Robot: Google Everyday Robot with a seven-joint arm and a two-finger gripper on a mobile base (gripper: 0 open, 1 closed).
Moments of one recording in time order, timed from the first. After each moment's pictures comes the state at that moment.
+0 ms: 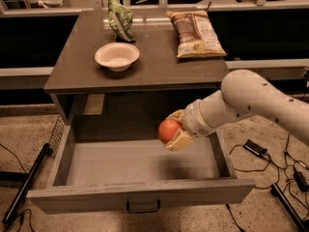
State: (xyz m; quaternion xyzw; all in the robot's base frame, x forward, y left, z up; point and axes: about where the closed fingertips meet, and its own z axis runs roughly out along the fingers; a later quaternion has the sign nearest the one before) arm 0.515 -0.053 0.718 -0.66 0.67 0.19 0.29
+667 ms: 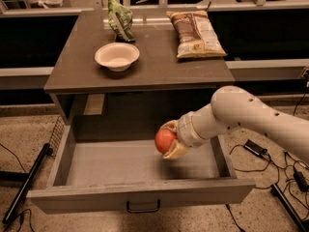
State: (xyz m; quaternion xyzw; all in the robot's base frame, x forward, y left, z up) arm 0.509 -0.044 0.682 -0.71 0.62 0.15 0.30
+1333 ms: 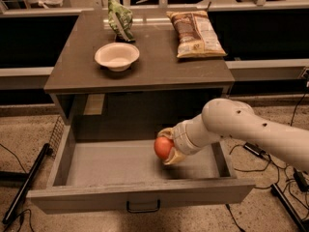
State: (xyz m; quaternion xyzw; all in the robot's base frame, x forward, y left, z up) arm 0.509 -0.042 0.651 -0.76 0.58 0.09 0.29
